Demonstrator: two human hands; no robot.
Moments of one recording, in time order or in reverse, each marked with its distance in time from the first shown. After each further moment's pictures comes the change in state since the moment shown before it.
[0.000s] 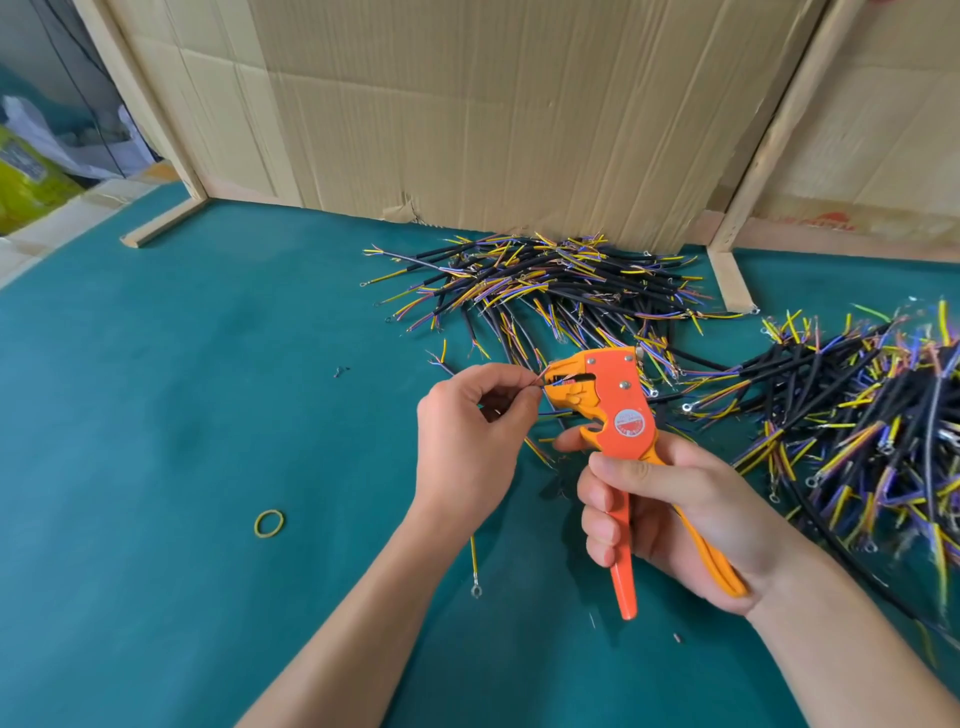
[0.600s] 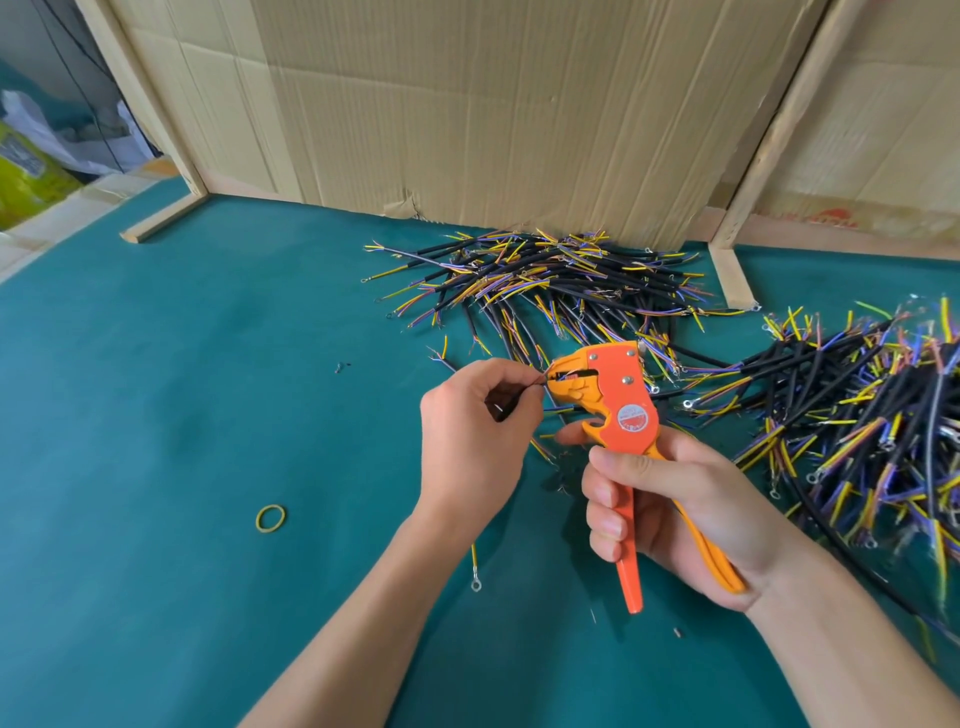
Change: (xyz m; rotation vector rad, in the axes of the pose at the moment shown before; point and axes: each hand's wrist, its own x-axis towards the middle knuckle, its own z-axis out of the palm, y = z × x) left_hand -0.004 0.002 0.002 0.073 0.026 0.045; right_hand -0.001 0.001 0.002 -0.023 0.029 -0.010
